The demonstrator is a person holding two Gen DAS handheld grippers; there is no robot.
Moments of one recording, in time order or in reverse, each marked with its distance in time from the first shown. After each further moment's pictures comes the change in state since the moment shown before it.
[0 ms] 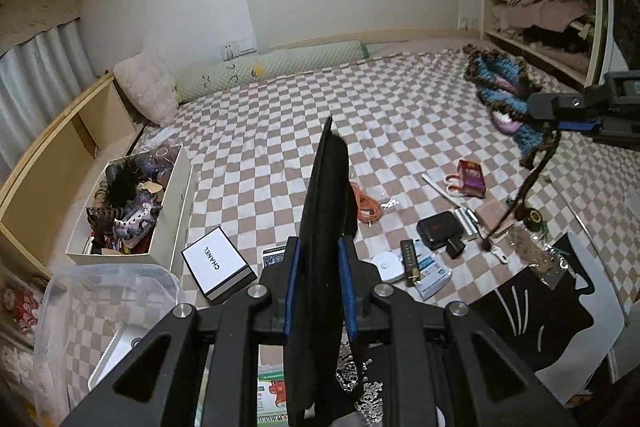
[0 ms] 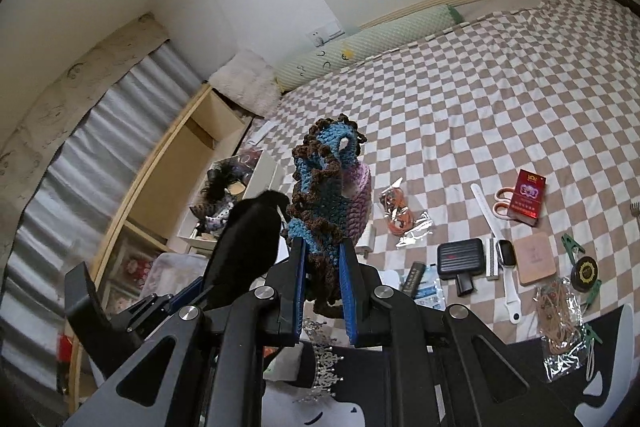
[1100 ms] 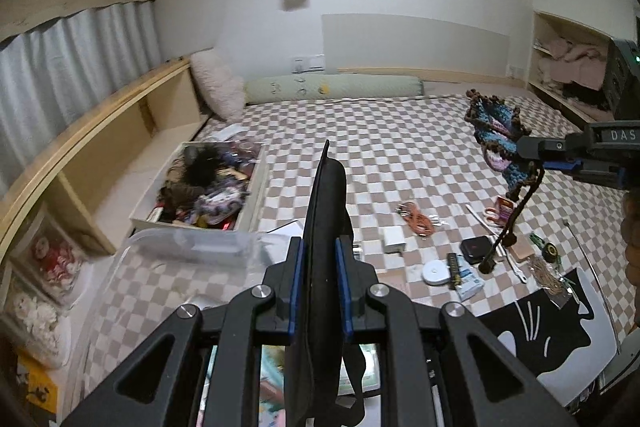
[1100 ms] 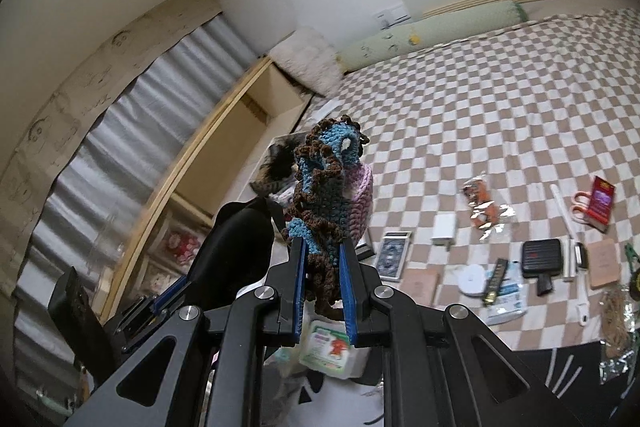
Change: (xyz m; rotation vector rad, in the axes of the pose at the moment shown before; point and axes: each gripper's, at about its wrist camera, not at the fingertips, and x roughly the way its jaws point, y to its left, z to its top) left arm -0.088 0.104 -0.038 -0.190 -0.069 0.147; right arm 0.032 0.093 -0.013 -0.088 0.066 0.160
